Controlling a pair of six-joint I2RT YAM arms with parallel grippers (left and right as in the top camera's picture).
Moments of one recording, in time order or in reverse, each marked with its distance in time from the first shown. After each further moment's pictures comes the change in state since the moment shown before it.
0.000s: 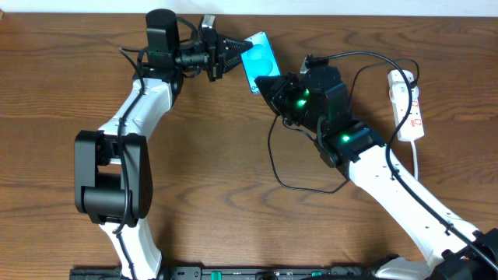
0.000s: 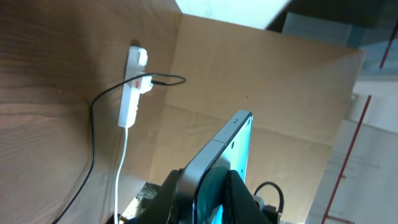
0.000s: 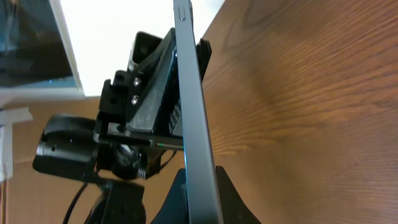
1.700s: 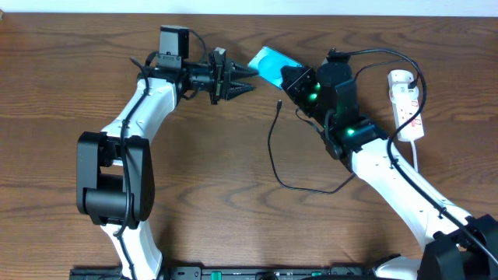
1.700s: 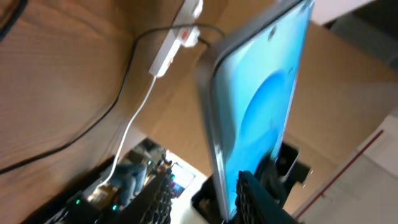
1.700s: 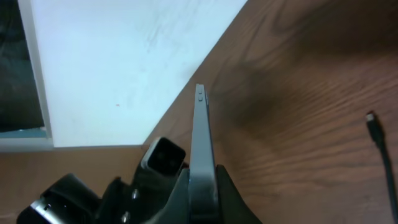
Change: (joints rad) left arm -0.023 -0.005 0.009 -0.501 0.051 0.154; right arm -0.086 0.045 -0.042 0.093 0.169 -0.093
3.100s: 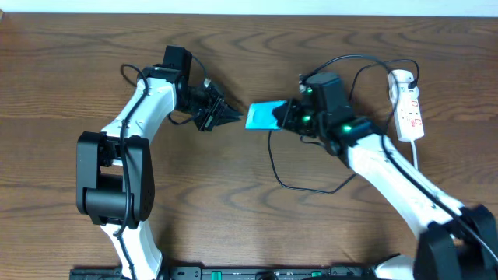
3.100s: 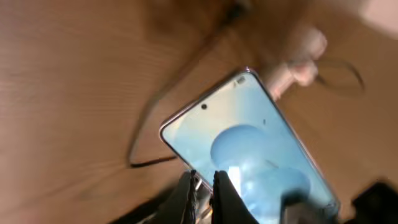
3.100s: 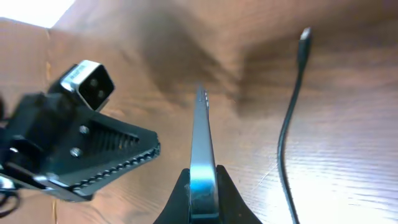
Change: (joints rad) left arm 0.000 0.001 -0.001 -0.551 -0.307 0.515; right arm -0.030 0.025 0.000 -0.336 -0.256 -0.441
